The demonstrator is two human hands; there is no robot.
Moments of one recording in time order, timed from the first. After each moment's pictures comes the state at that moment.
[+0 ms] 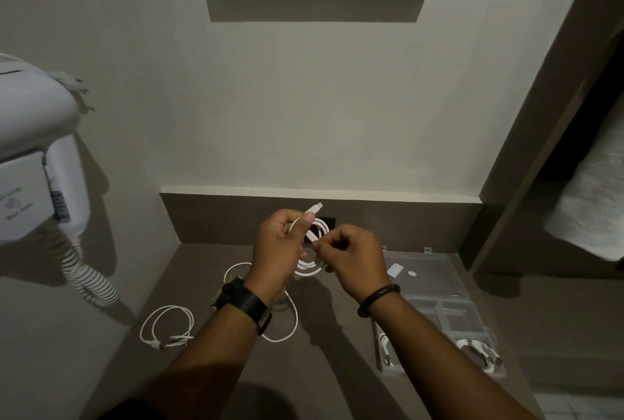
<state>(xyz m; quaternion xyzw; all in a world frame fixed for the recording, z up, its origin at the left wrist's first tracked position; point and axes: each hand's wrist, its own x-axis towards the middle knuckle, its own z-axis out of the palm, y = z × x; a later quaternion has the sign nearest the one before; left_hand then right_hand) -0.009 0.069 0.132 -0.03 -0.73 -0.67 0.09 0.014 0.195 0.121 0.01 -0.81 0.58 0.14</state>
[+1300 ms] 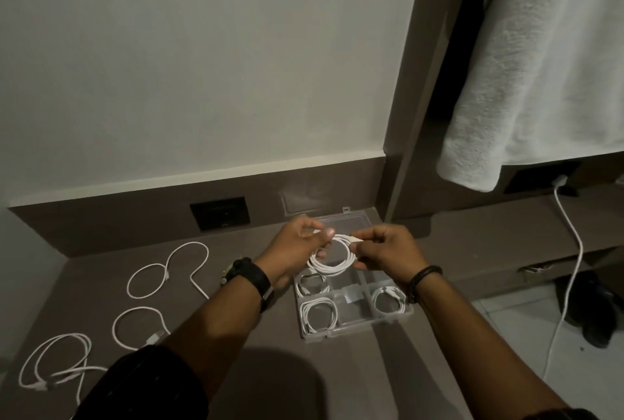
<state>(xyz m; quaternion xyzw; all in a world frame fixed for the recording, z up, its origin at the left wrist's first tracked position) -0.026 0.235 0.054 -0.08 -0.70 -0.65 -0.29 0.057 0.403 0.069 -0.18 -0.69 0.70 0.00</state>
